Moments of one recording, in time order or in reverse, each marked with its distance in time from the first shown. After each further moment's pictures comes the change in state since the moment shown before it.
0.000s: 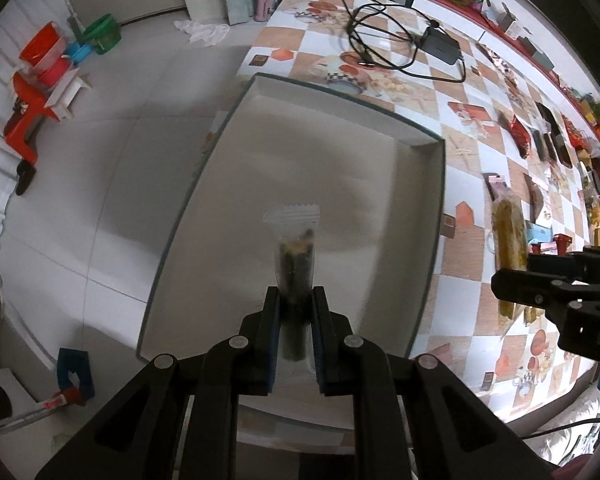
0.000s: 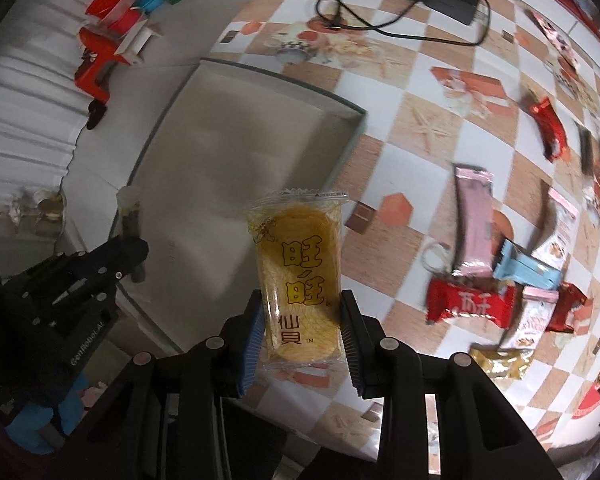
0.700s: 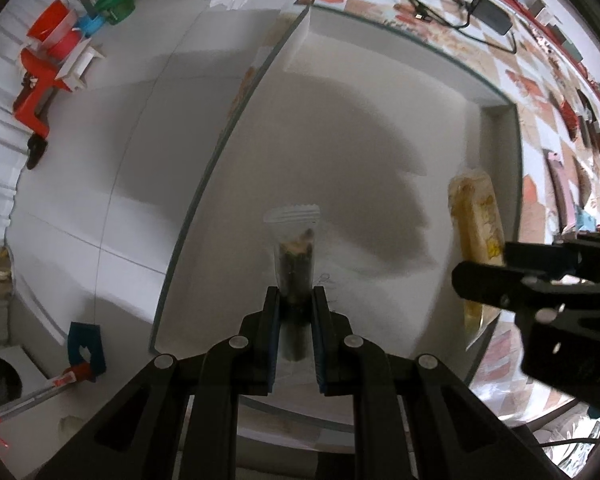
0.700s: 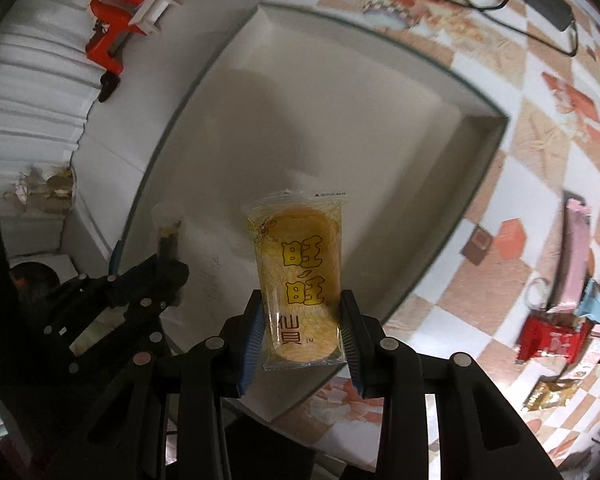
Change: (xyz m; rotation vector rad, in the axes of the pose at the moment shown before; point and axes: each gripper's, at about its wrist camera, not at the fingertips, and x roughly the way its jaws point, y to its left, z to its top) left arm 0.050 0.033 -0.014 -0.034 0.124 0.070; right arm 0.080 0.068 0.020 -0.045 0.115 0.035
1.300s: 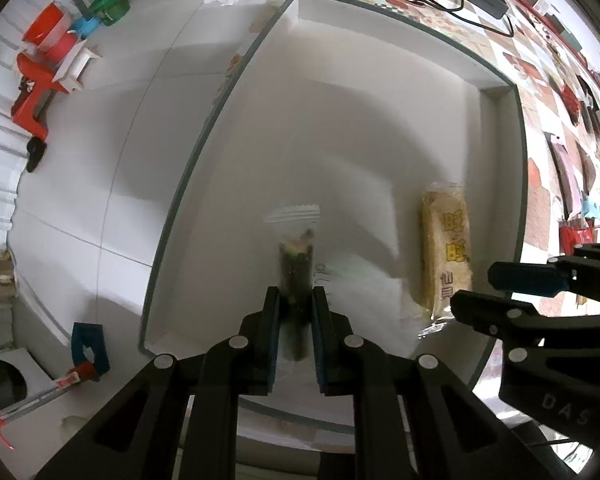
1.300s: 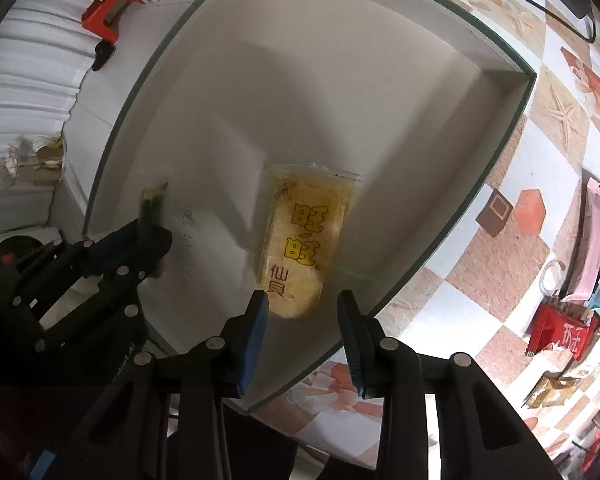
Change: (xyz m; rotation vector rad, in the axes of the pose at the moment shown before) left arm 0.008 -0.009 -0.004 0.026 0.011 0.015; right arm 0.024 0.003 -0.005 -0.041 0.078 -0.039
